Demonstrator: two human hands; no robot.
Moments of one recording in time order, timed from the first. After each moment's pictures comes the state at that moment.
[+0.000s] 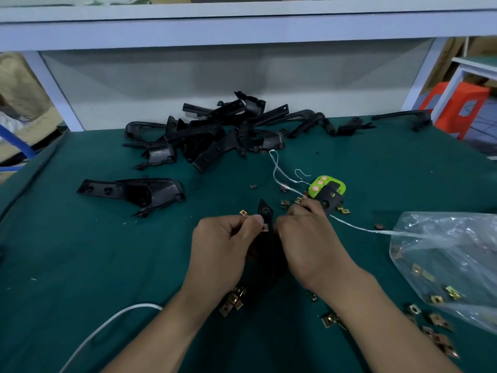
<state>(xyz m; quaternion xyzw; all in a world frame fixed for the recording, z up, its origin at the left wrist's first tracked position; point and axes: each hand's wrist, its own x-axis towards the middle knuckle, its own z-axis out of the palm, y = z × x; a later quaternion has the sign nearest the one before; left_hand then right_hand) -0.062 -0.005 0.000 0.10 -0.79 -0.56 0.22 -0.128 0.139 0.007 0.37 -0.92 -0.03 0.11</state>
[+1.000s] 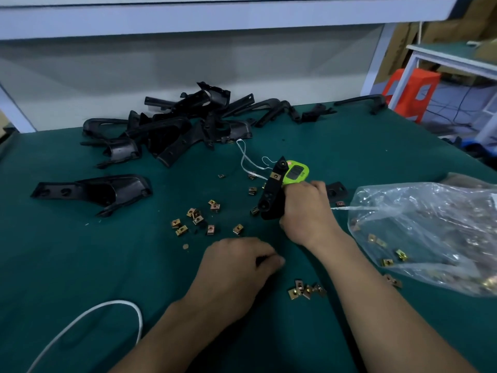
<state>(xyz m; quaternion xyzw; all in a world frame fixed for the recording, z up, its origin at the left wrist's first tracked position) -0.042 0.037 -0.013 -0.08 -0.93 -0.35 0.05 -0.160 0.177 -0.003 0.18 -0.97 0.08 0.11</state>
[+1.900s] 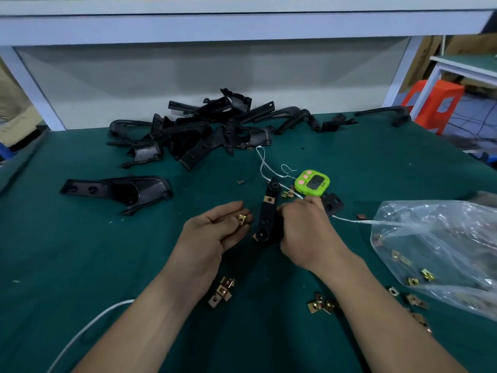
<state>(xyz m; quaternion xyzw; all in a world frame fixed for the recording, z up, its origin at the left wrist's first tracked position) -0.070 -0.012 0.000 0.19 -0.49 -0.85 0.05 -0.142 0.155 0.001 0.29 -0.95 0.05 0.08</state>
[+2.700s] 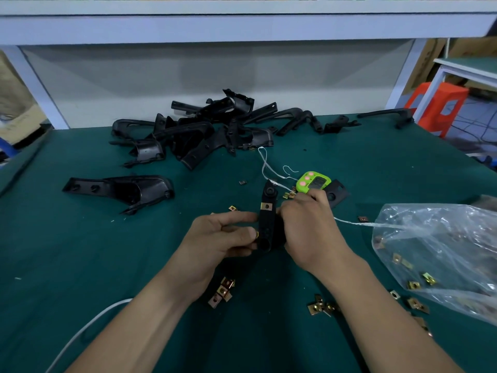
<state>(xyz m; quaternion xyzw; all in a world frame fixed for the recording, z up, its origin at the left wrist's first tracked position) -0.059 -0.015 0.007 0.10 -0.64 -0.76 -0.02 -0.138 0.155 0.007 0.32 -0.94 -0.02 0.16</state>
